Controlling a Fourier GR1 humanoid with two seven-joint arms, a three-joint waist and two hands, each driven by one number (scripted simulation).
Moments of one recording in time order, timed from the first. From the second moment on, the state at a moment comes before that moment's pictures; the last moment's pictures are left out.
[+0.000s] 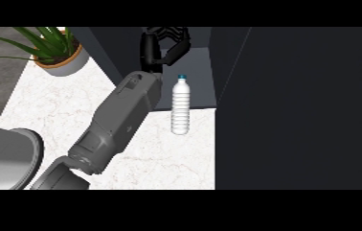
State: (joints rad) left arm -1.09 0.00 -0.18 -0.38 0.54 0.53 -0.67; right arm 1.07 -0.32 0.19 -2.46 -0.12 0.43 -0.53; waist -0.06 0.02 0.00
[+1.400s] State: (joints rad) left arm -0.26 0.14 -0.72 -1.33 0.76 0.40 -0.62; right arm 1.13 -0.29 0.35 -2.50 -0.05 0.34 -0.51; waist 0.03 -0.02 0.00
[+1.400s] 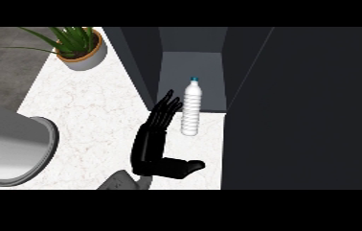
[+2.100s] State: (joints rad) left arm 0.17 0.50 -0.71 -1.68 0.76 0.26 -0.77; right arm 0.99 -0.53 0.42 -2.50 0.01 0.50 -0.48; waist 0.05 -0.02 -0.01
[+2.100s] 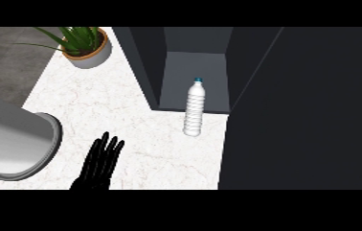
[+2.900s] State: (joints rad) left arm 0.45 0.83 -0.53 -1.79 0.85 -0.04 -0.93; right arm 0.68 -0.49 0.60 -2.50 0.02 0.40 -0.21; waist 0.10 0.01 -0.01
